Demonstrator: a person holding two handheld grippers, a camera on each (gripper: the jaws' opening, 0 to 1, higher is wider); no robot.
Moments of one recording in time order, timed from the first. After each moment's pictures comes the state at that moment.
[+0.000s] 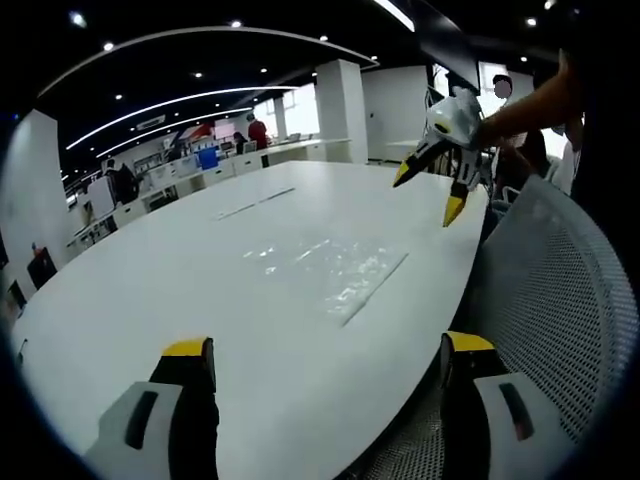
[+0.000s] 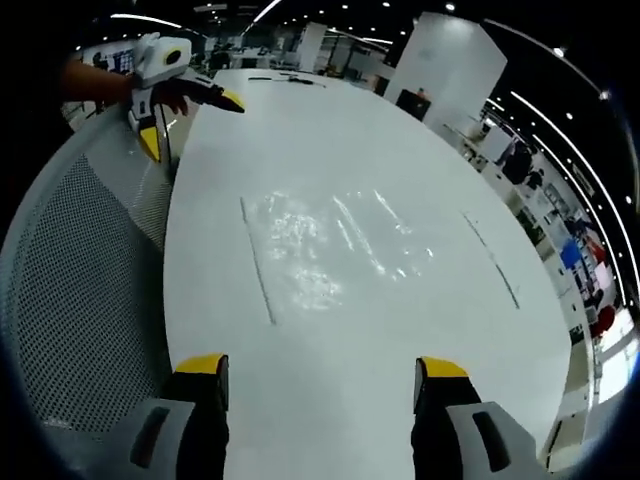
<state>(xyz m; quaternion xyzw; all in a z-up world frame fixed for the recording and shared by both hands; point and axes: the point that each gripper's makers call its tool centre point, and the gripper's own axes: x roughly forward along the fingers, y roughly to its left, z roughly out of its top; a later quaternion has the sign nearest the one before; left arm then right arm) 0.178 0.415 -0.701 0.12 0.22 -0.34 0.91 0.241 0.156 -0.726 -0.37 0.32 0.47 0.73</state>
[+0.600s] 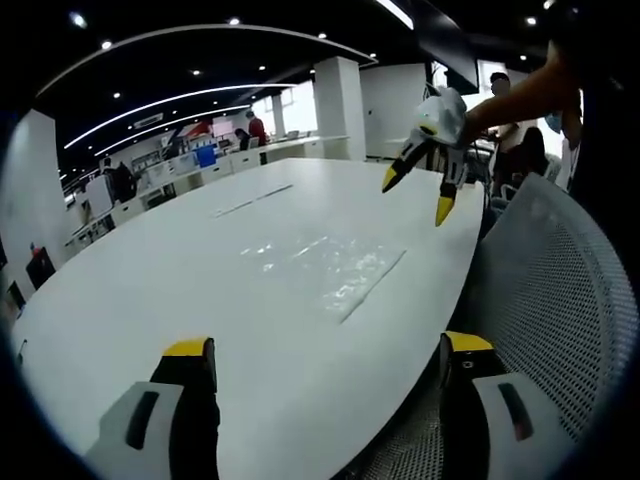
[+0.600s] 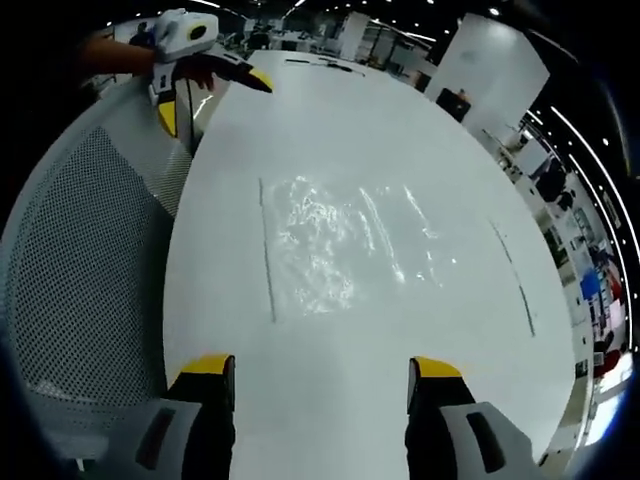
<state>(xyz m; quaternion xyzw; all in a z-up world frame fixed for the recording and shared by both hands) 0.178 0.420 -0.707 0.12 0.22 -0.34 0.90 0.248 0.163 -0.737 -0.42 0.33 0.52 0.67</state>
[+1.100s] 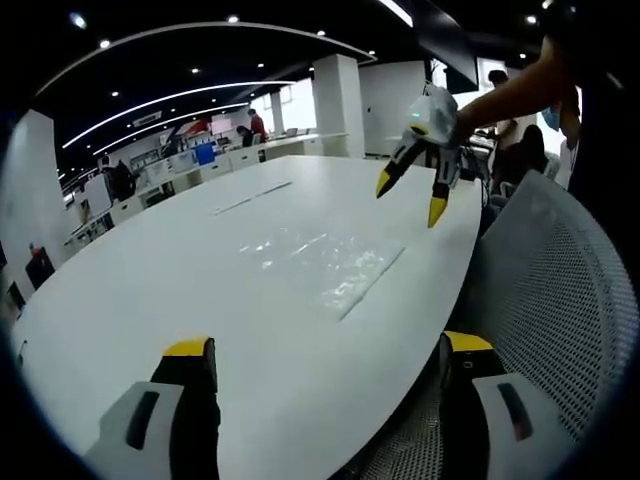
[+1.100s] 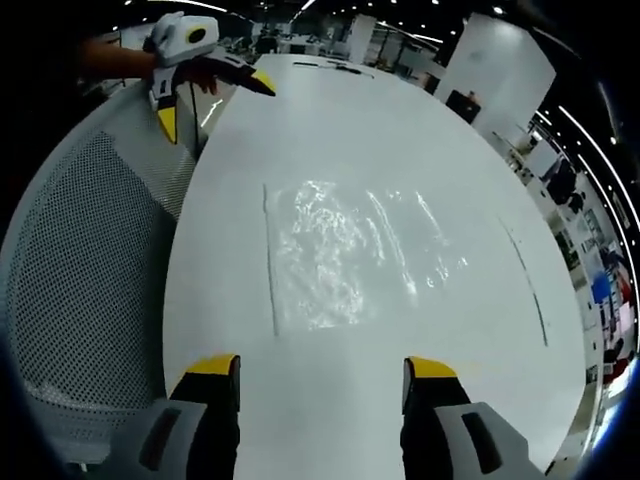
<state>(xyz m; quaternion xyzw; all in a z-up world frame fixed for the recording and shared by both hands) 0.174 0.411 -0.702 0.13 0.23 -0.35 0.90 0.245 0.180 -0.743 -0.40 0.34 0.54 0.66</state>
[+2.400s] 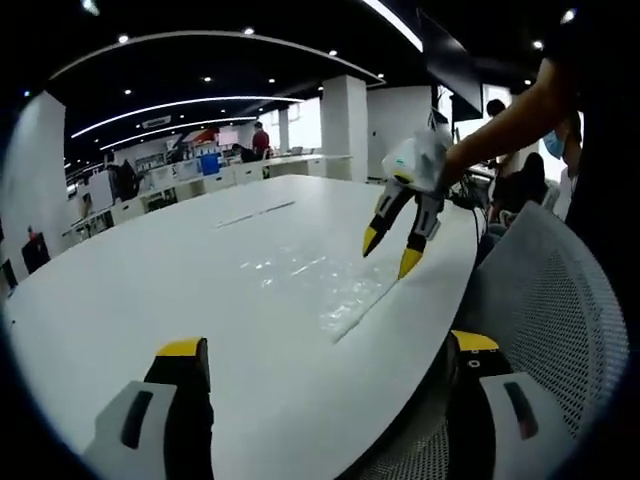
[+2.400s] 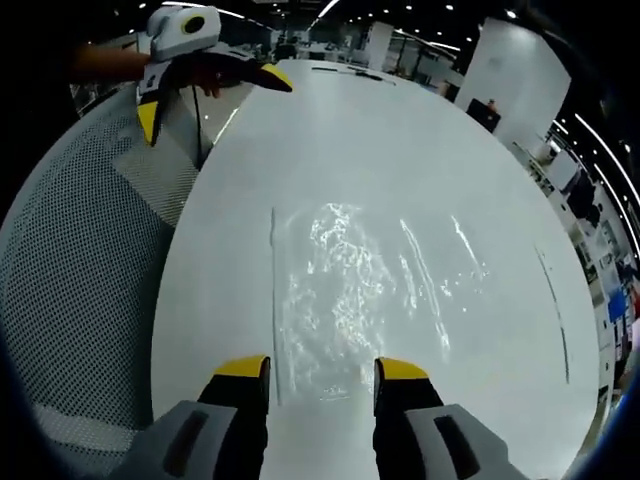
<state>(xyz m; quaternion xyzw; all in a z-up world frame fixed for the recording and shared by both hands) 0.178 0.407 -0.686 0.07 0.19 -0.35 0.91 0.247 0.231 -0.769 -0.39 0.33 0.58 0.63</state>
